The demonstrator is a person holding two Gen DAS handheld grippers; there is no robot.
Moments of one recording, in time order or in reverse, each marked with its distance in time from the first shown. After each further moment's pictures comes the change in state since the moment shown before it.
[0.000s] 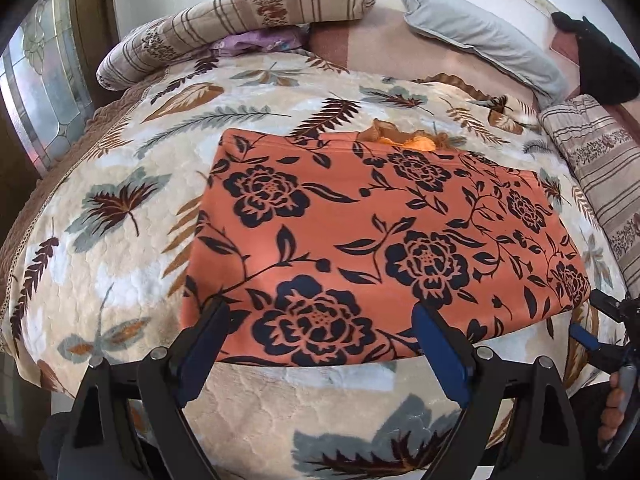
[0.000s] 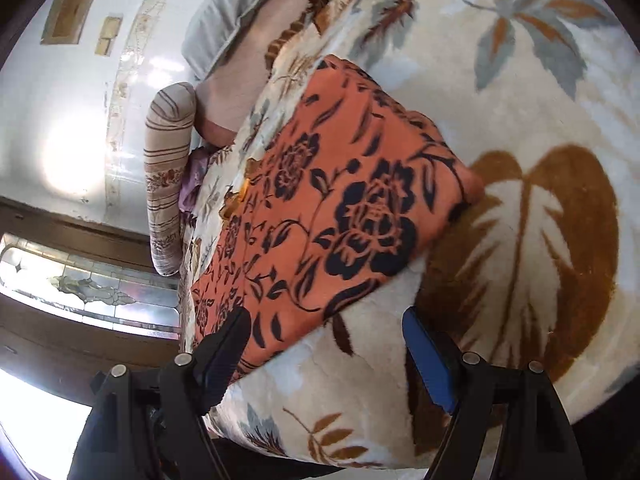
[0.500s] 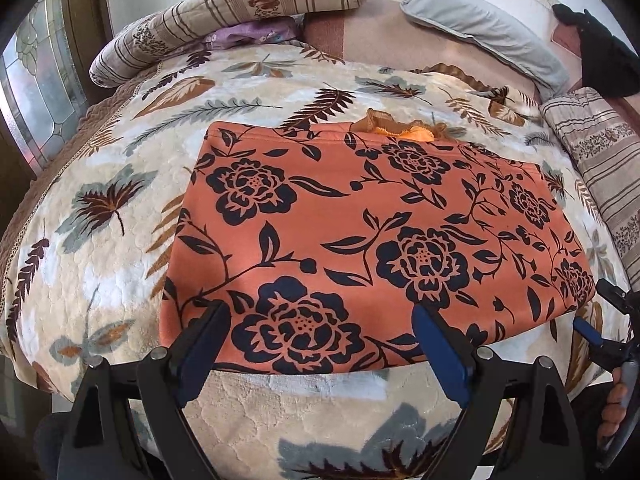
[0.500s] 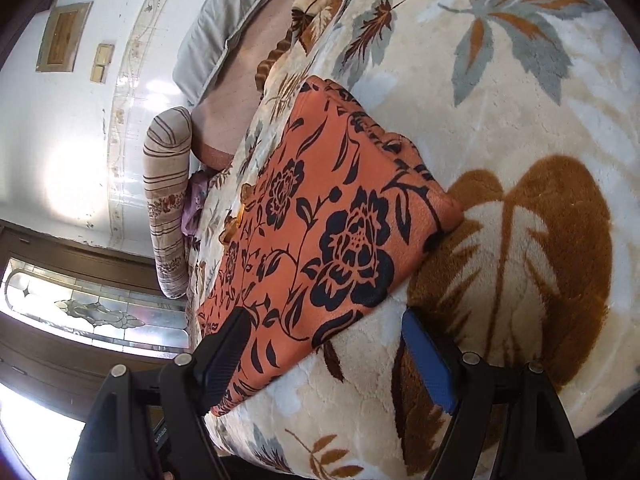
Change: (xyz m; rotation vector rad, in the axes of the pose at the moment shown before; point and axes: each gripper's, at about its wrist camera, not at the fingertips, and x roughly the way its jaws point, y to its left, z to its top) left arm 0.014 -0.009 0.002 0.007 0.029 0.007; right arm -0.007 -0.012 0.012 0.046 -0.058 0.024
